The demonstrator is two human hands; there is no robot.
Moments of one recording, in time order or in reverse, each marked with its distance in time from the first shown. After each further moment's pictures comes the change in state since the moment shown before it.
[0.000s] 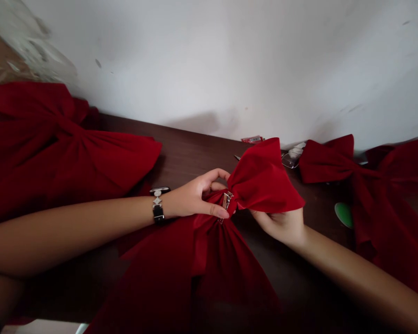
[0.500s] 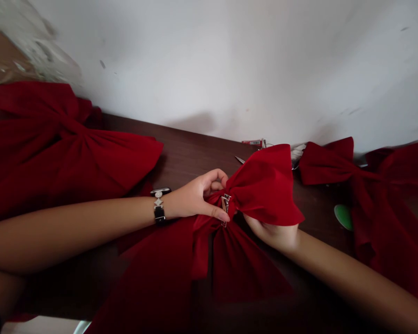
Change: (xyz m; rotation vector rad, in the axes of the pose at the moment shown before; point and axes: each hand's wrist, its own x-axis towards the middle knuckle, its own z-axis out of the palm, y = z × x) left_hand -0.001 -0.001 0.003 0.043 0.062 0.004; right_hand -0.009 -0.008 0.008 -0.189 -0.064 -0.051
